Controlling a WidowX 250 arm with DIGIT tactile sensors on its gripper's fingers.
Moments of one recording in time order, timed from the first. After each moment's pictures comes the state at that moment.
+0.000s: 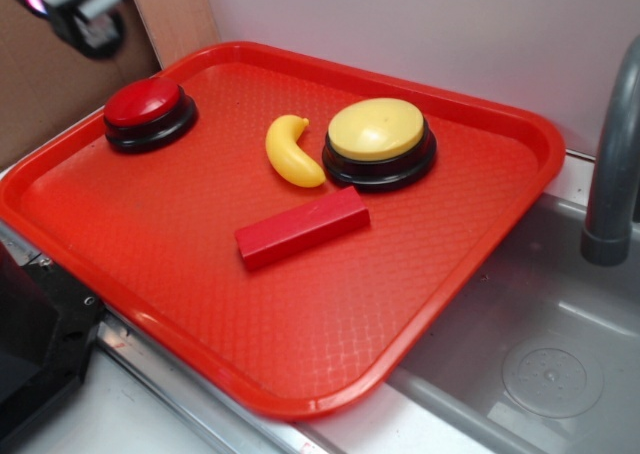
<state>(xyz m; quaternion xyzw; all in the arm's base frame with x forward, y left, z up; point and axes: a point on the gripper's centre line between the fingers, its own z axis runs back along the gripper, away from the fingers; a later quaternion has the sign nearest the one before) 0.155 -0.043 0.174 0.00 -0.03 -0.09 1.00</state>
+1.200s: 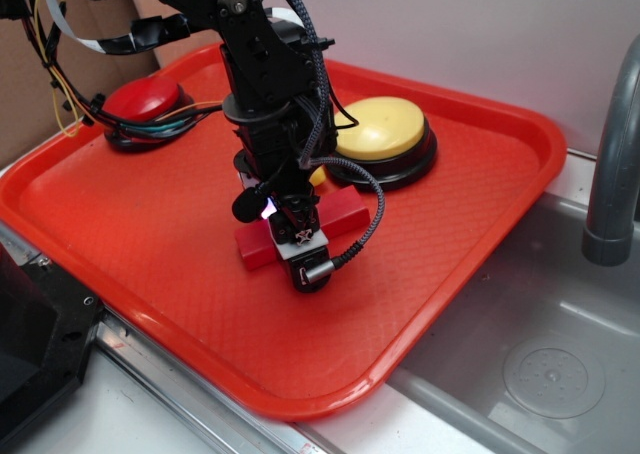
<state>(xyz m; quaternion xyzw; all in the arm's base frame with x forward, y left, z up) 0.201 -0.099 0.021 0.00 -0.01 -0.20 0.98</state>
